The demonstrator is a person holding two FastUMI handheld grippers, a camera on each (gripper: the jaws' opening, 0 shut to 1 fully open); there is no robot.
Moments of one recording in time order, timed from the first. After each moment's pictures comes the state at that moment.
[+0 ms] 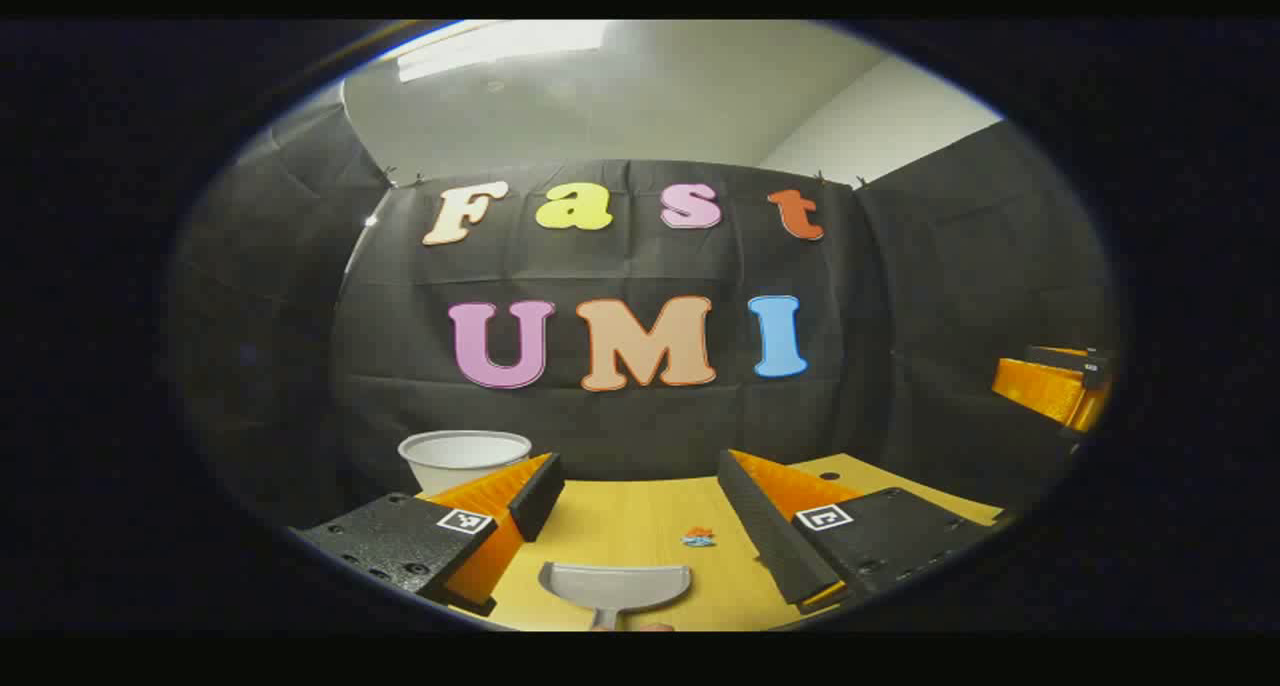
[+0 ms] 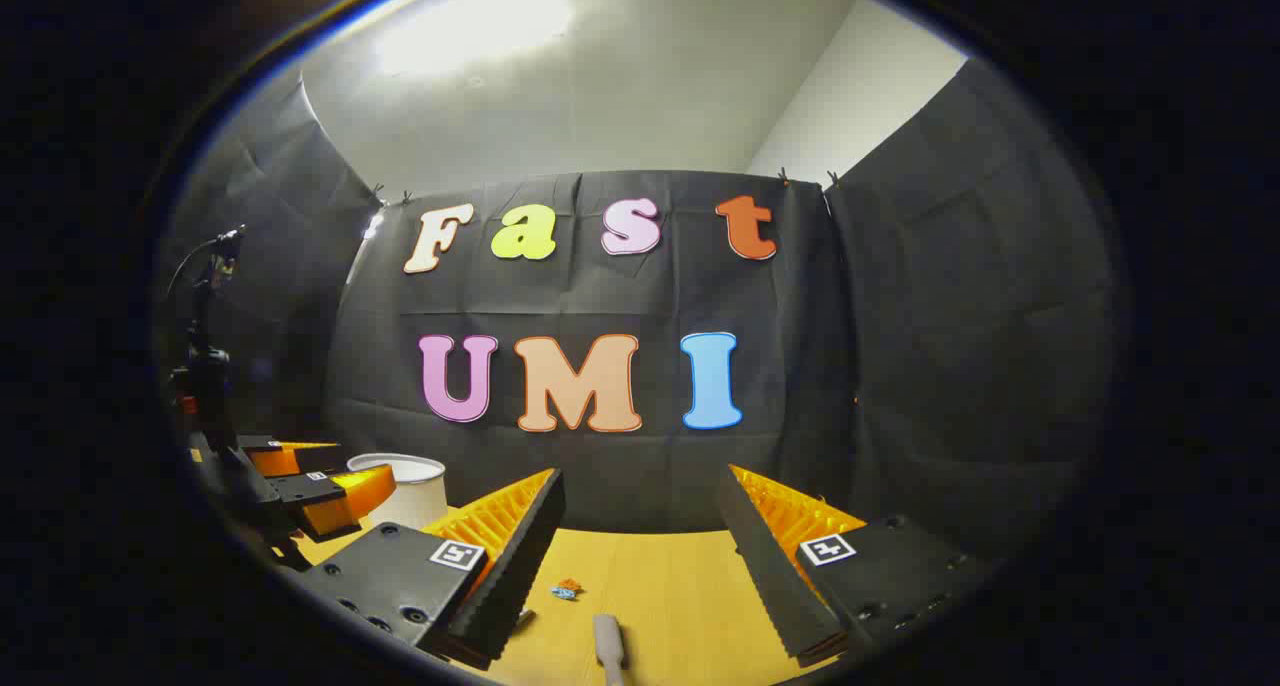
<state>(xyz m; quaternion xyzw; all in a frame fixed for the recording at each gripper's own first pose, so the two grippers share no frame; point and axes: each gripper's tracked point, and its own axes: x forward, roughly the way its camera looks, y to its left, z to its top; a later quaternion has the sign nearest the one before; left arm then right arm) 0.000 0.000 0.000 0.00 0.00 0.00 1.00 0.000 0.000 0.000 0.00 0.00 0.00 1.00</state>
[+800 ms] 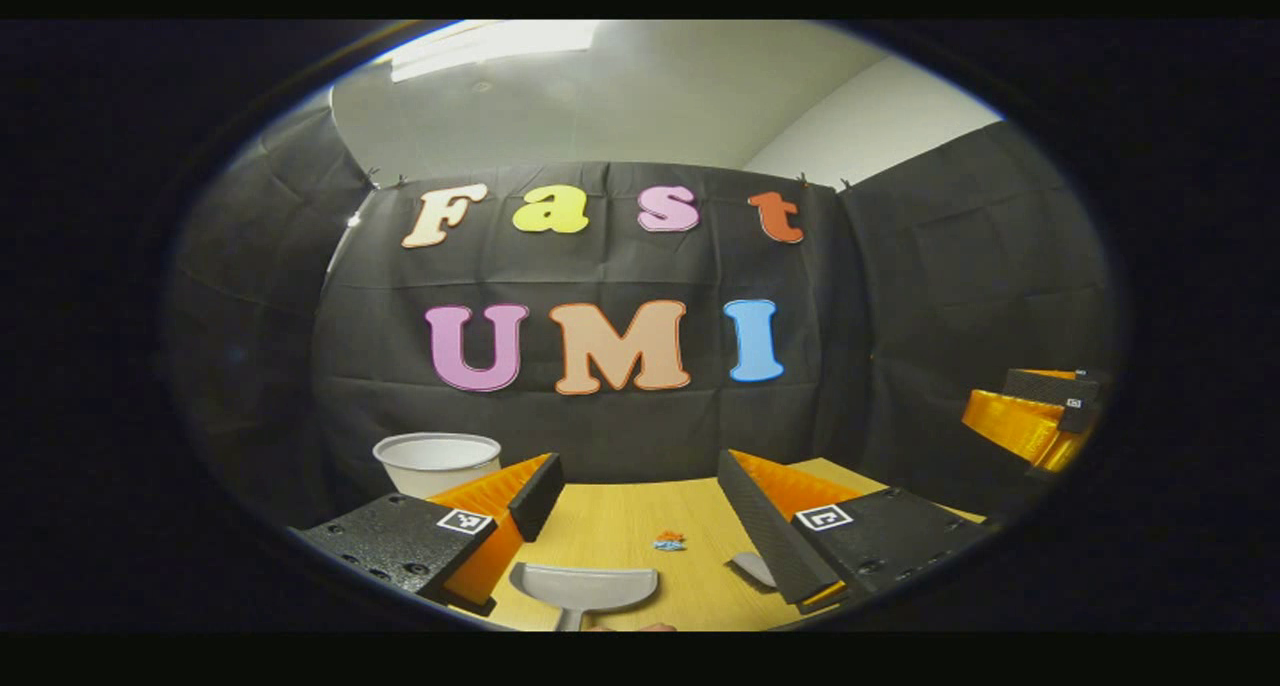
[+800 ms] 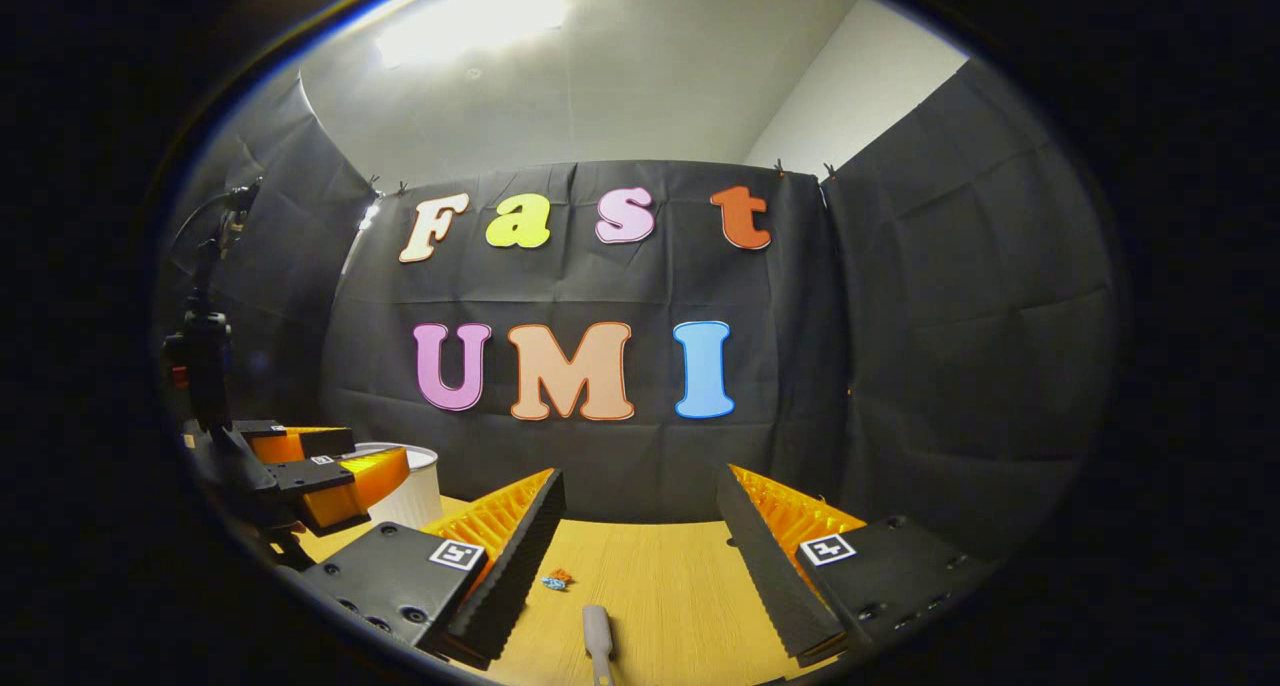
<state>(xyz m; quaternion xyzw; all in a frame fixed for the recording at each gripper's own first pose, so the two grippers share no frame) 0.003 -0.032 0.011 0.00 -0.01 -0.02 1.00 -0.002 -0.016 -0.010 0.01 0.02 -0.01 1.00</state>
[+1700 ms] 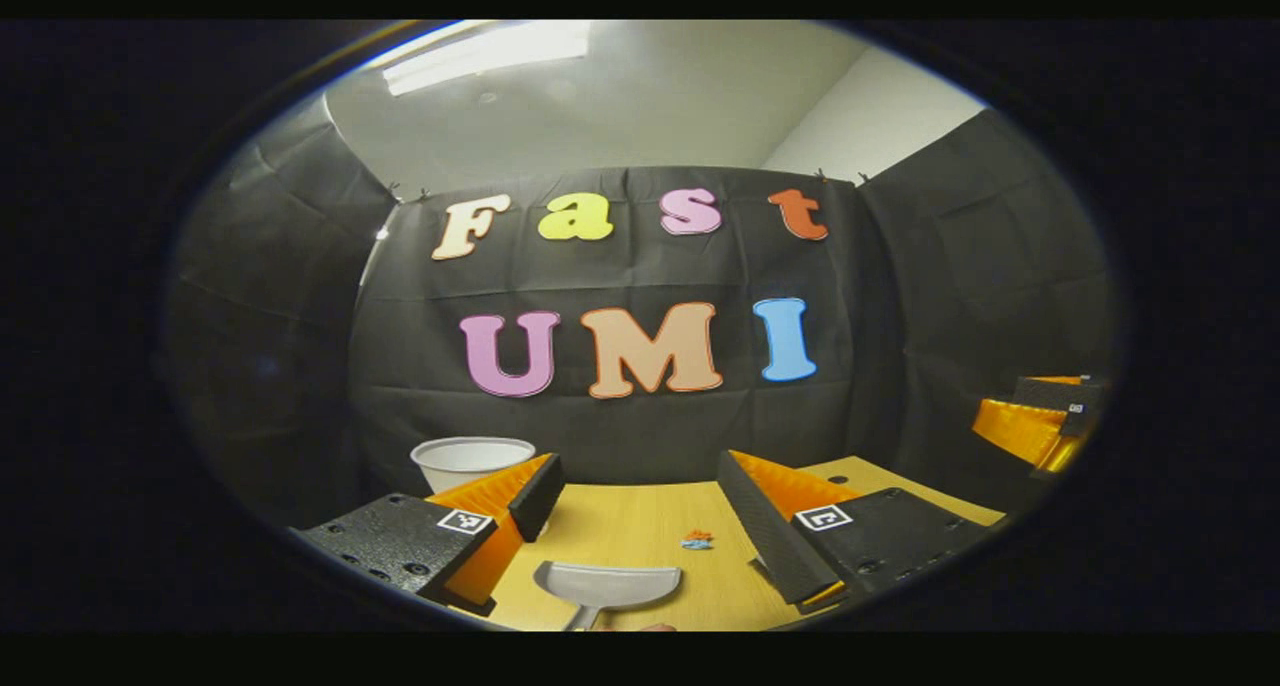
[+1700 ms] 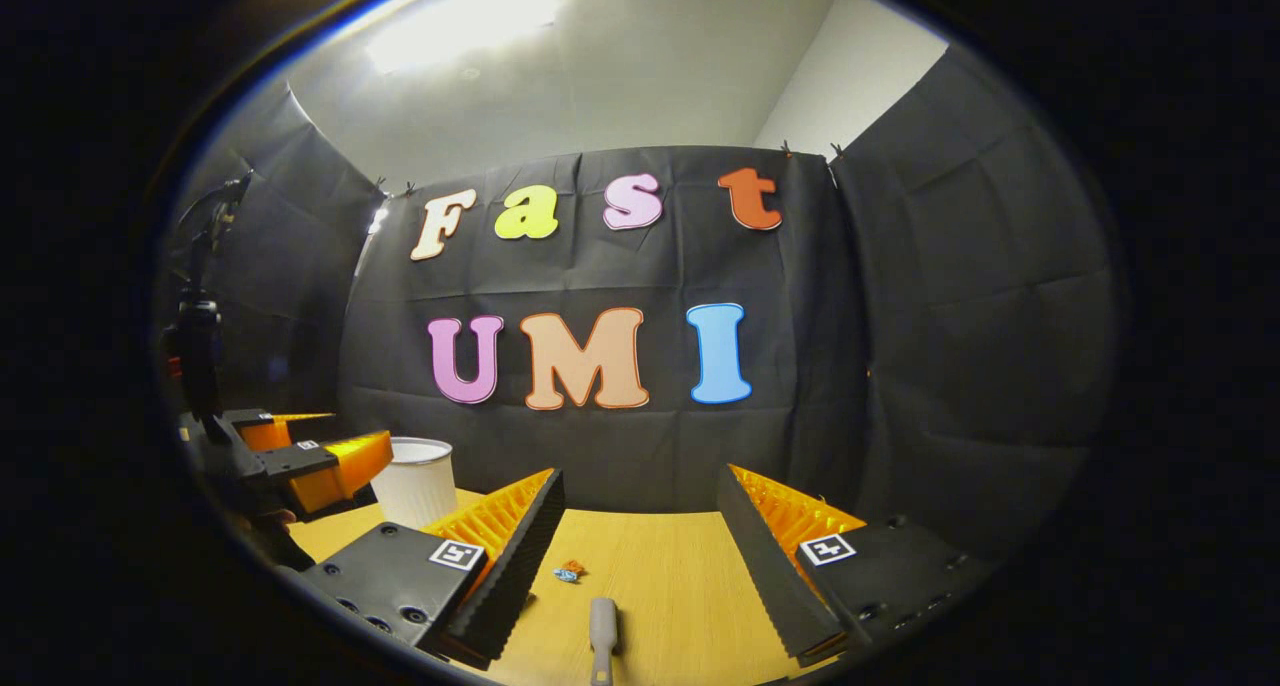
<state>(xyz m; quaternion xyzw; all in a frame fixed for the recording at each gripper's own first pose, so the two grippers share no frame) -0.010 -0.020 0.010 0.02 0.00 0.04 1.00 0.009 -0.026 -0.033 0.01 0.04 0.03 1.00</state>
